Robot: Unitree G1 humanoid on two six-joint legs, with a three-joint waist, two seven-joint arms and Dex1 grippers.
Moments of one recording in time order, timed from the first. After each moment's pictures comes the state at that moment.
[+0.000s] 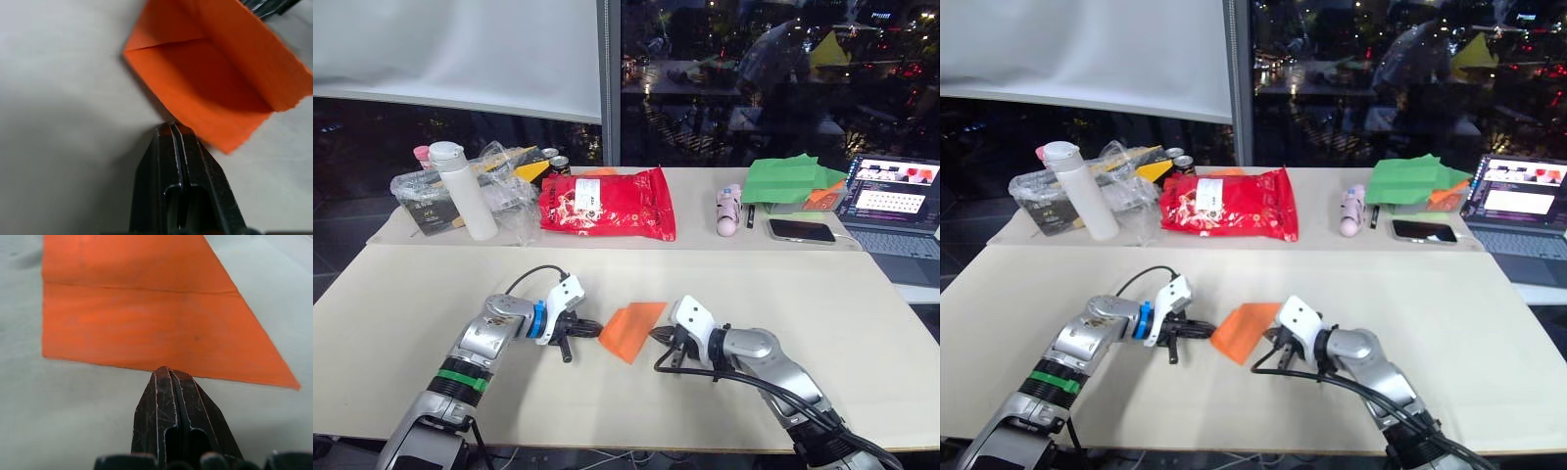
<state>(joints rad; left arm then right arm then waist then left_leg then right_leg) -0.53 0.54 -0.25 0.24 -0.17 0.55 -1.19 -0.31 -0.44 0.31 -0.10 0.04 0.41 0.76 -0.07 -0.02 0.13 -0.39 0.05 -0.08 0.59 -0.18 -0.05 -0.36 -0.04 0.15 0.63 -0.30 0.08</state>
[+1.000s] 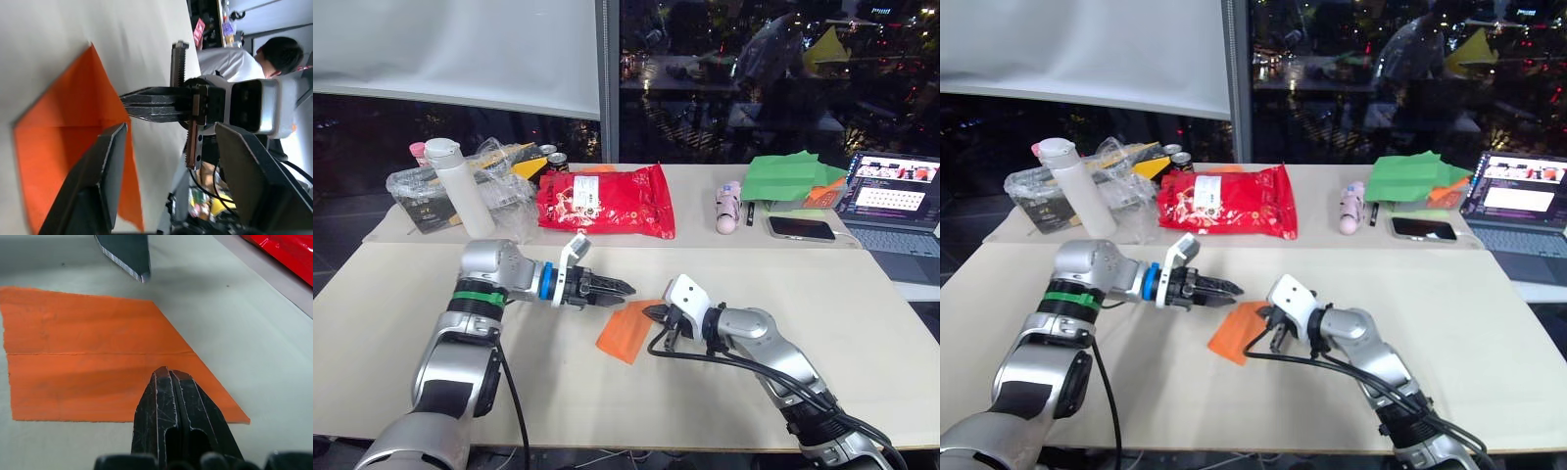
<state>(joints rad) -0.99 0.42 -0.08 0.63 -0.55 1.51 -1.09 -0.40 -0.43 0.30 -0.12 0.04 0.43 0.74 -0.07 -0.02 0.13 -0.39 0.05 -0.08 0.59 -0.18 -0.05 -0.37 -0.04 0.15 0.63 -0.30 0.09</state>
